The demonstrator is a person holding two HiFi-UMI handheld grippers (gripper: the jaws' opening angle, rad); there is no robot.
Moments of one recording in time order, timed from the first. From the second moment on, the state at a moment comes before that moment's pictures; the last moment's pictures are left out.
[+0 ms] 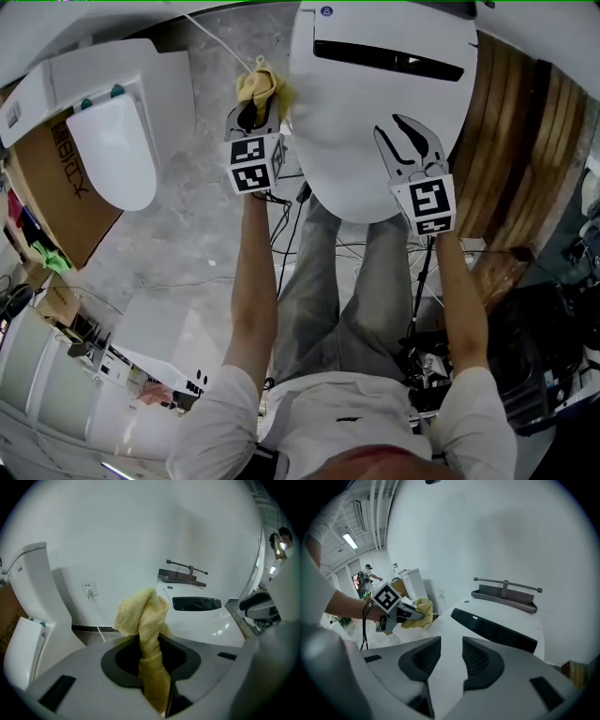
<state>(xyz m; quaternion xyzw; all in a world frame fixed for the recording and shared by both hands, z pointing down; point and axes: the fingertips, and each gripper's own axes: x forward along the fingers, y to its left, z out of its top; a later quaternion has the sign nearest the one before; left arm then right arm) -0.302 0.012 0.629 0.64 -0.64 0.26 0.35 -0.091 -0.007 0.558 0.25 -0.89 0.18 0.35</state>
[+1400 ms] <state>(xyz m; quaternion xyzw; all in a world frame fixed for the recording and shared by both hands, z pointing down) -0.209 0.063 0.653 0.65 -0.63 0.28 0.34 -0.027 0.016 0.576 0.25 -0.88 0.21 0.35</state>
